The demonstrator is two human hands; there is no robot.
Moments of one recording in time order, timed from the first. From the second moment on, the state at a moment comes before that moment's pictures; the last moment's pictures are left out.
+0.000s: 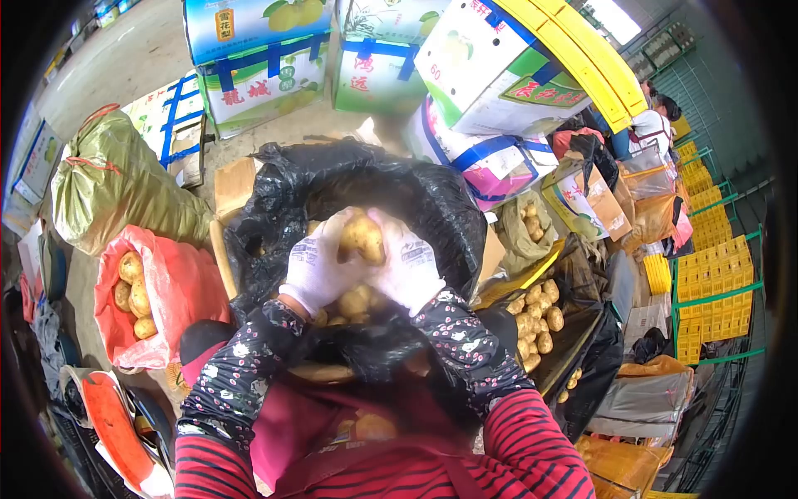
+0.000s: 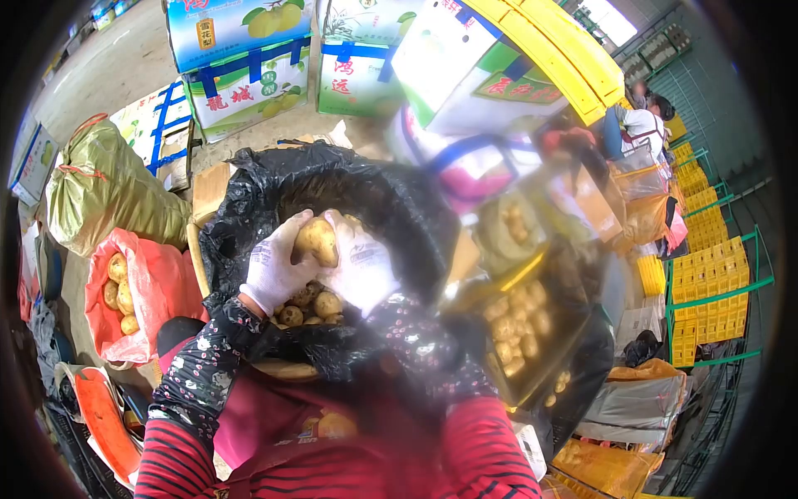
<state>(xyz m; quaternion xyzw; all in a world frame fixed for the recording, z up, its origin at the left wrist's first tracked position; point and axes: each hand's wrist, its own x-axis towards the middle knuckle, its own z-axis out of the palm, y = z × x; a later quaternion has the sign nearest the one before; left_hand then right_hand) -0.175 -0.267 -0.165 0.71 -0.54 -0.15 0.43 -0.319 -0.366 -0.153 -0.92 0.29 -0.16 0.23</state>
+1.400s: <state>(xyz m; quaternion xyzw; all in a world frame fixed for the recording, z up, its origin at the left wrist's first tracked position) -0.162 -0.273 -0.154 0.48 -0.26 -0.53 0.65 -0.320 -0.386 -0.143 -0.37 0.25 -0.22 0.87</state>
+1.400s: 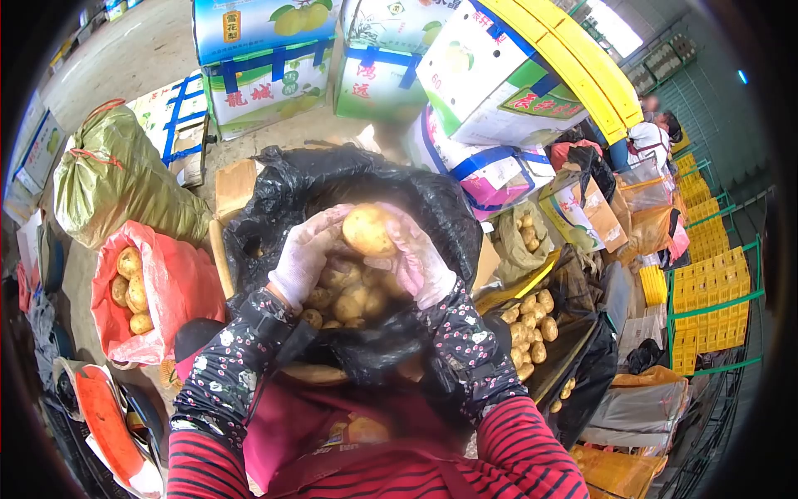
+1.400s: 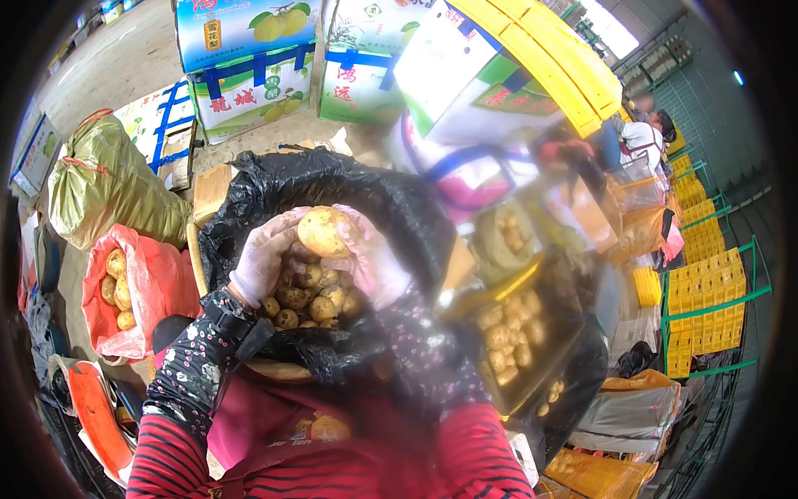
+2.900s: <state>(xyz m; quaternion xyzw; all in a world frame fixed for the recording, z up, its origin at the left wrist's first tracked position) -0.159 -0.269 -0.210 0.45 -0.43 -0.44 0.64 -0.323 -0.366 -0.150 -0.92 0.15 -0.25 0.25</state>
